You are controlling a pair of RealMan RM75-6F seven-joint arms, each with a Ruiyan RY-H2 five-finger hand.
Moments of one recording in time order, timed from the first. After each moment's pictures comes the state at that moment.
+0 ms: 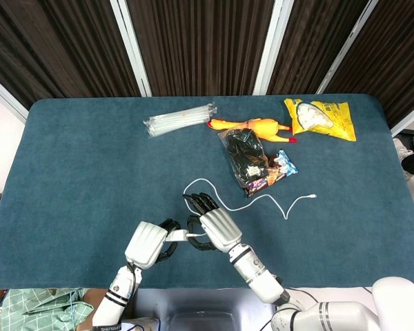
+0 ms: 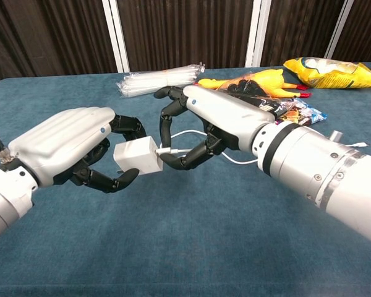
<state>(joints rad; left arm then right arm) -0.46 -1.74 -0.08 -1.76 1.40 1.29 0.67 0.67 -1.78 0.19 -1.66 -1.29 1.08 -0.33</state>
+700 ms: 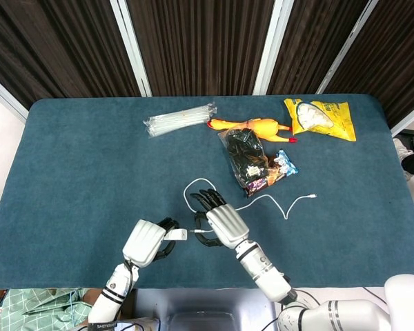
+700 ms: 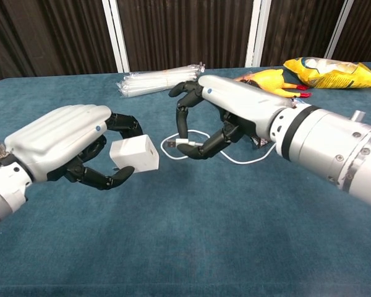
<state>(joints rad) -0.48 -1.69 -0.08 -1.73 1.43 1.27 0.62 0.67 -1.68 0.20 -1.76 -1.20 1.08 -0.42</state>
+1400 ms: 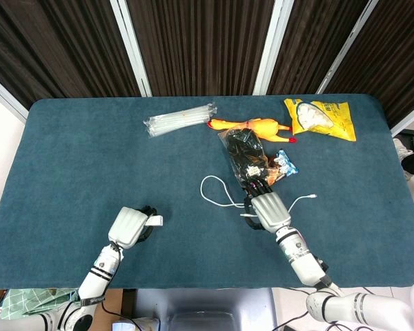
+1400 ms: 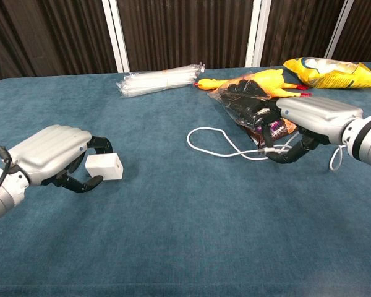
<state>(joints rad) -0.52 -1.74 -0.08 -1.26 1.44 1.18 0.39 0.62 -1.57 0.12 -1.49 -1.18 1.04 -0.38</state>
